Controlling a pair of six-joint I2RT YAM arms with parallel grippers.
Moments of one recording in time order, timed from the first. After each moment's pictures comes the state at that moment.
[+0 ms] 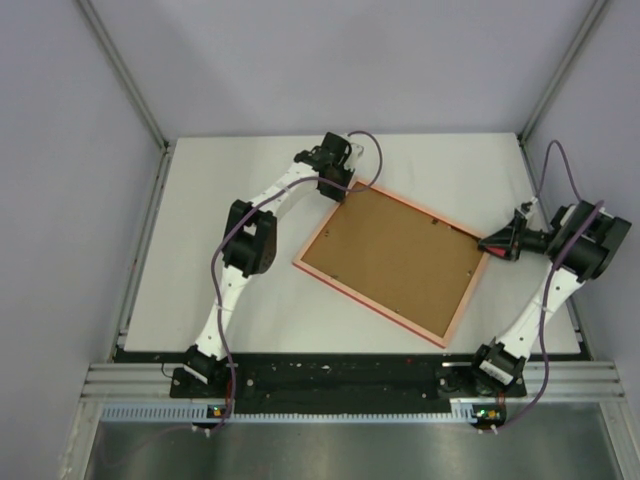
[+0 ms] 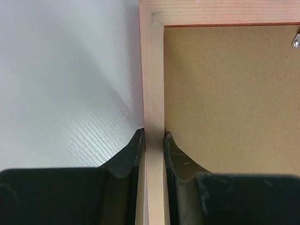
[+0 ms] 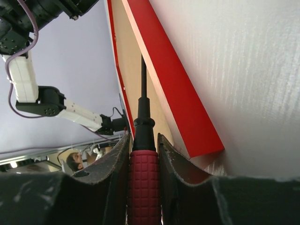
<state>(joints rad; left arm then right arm) -0.52 2.52 2.27 -0.73 0.11 0.00 -0.63 2.42 1.61 -1.43 -1.22 -0.75</state>
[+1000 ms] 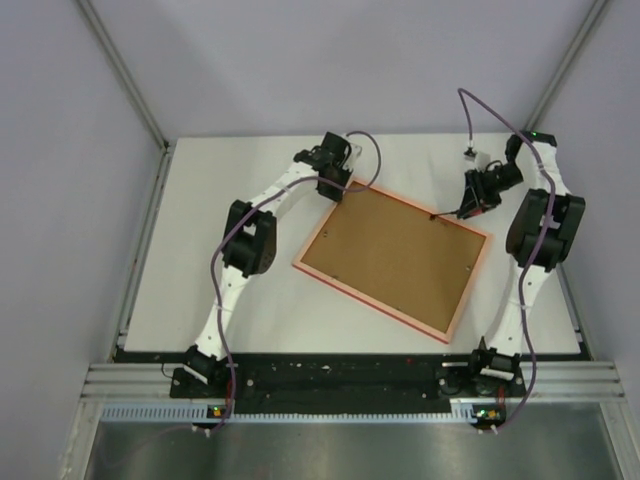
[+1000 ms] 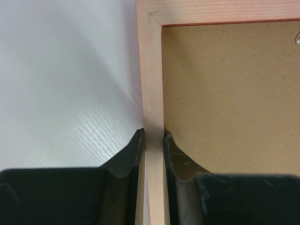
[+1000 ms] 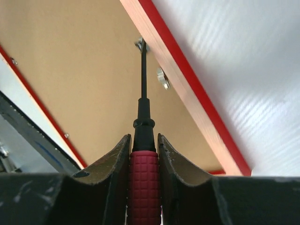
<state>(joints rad) -0.51 2.51 2.28 -0.75 0.06 0.00 -0.25 2.25 1.99 -1.38 -0.63 -0.55</state>
